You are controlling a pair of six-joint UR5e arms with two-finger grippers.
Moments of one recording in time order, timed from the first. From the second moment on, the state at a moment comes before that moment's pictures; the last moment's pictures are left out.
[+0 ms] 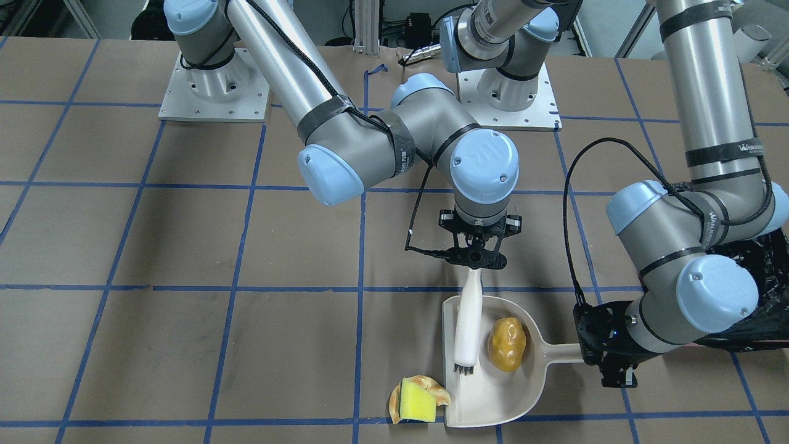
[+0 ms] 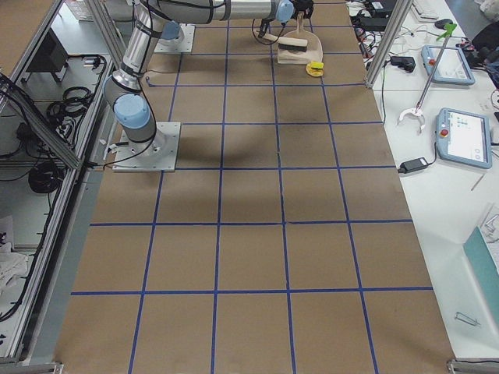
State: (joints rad) left arm -1.35 -2.17 -1.45 -1.08 1.60 1.79; right arm 2.15 -0.89 1.16 -1.76 -1.30 0.75
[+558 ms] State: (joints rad) left arm -1.35 -2.17 -1.45 -1.08 1.60 1.79; right arm 2.05 -0.95 1.16 -1.54 -1.49 0.57
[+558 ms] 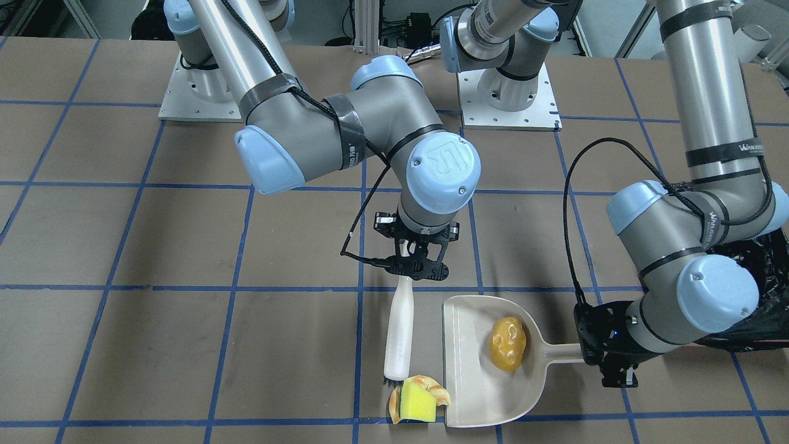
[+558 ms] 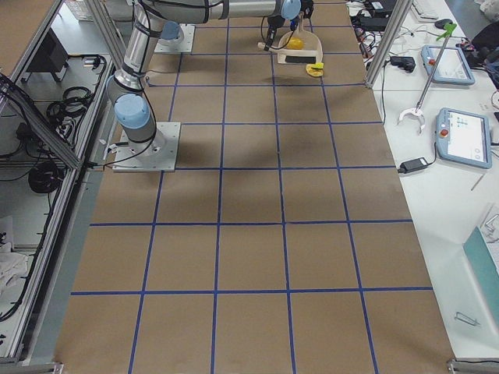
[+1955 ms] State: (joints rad) left arm -1.35 -2.17 -1.45 -1.08 1.60 1.79; right arm 1.95 -0.83 1.03 -1.46 -1.68 0.13
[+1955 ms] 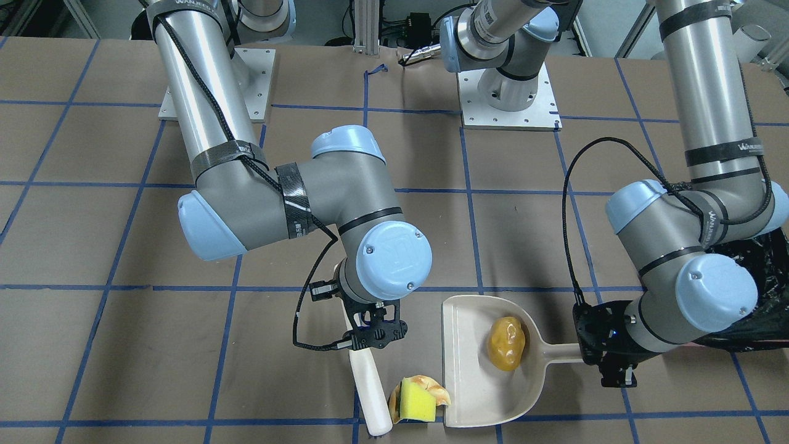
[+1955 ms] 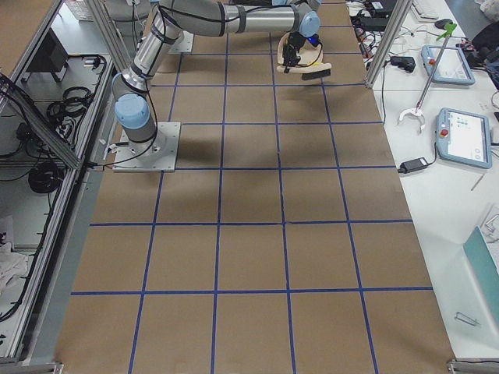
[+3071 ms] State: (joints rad) left arm -1.36 -2.16 -1.45 -1.08 1.60 1.79; right arm 1.96 -0.77 0.99 -1.48 -1.63 0.20
